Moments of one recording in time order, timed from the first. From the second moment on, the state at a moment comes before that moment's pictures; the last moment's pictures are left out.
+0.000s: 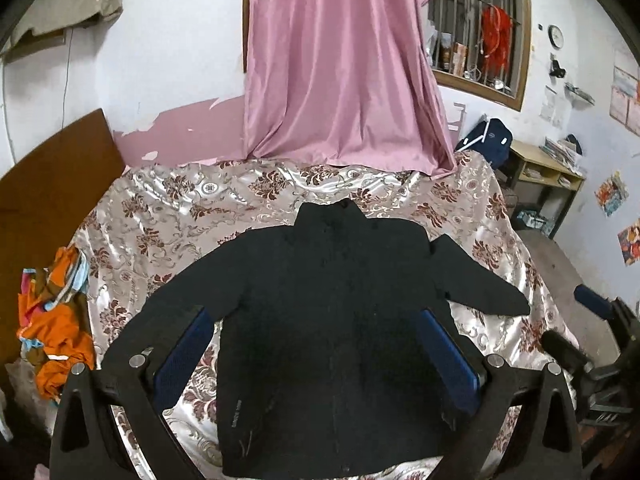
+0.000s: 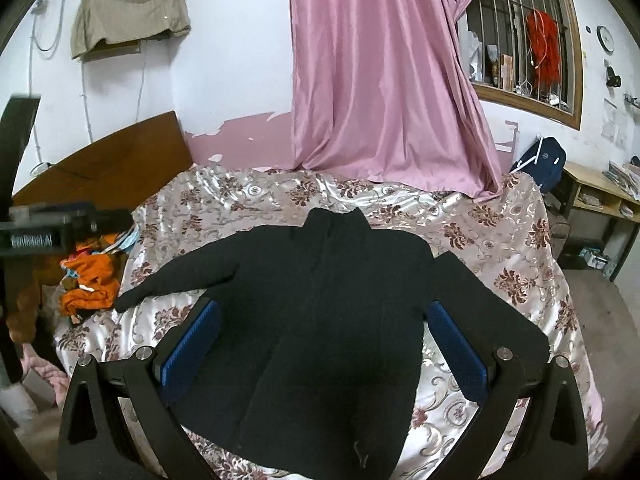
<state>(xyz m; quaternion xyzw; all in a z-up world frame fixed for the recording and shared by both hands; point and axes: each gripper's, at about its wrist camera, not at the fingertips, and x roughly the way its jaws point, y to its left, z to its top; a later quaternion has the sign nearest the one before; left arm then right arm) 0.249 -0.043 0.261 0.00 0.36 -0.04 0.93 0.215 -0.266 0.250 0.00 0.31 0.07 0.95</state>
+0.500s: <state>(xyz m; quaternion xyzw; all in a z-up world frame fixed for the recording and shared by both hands) 0.380 -0.083 0.191 0.00 0.36 -0.05 0.93 0.350 -0.310 0.236 0.03 0.38 0.00 0.92</state>
